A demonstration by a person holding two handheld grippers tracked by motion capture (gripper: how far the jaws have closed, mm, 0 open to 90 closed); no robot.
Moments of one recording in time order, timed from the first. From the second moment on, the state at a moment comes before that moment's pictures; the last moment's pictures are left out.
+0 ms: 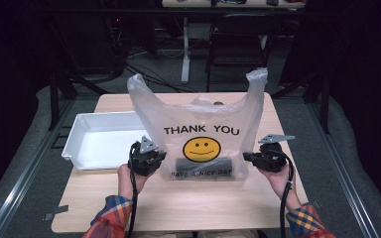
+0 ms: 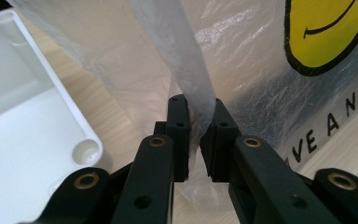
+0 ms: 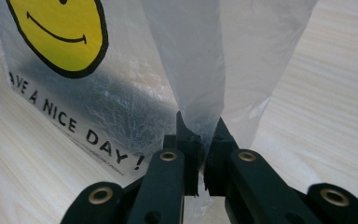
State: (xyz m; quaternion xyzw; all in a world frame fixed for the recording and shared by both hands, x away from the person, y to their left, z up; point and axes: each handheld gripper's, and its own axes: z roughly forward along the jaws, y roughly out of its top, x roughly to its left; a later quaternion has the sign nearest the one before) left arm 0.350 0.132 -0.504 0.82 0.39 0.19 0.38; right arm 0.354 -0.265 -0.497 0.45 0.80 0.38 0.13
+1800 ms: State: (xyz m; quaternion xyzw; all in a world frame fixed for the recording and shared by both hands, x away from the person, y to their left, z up) left arm 0.359 0.125 -0.535 0.85 0.40 0.15 0.31; right arm 0.322 -0.271 -0.481 0.41 0.76 0.47 0.16
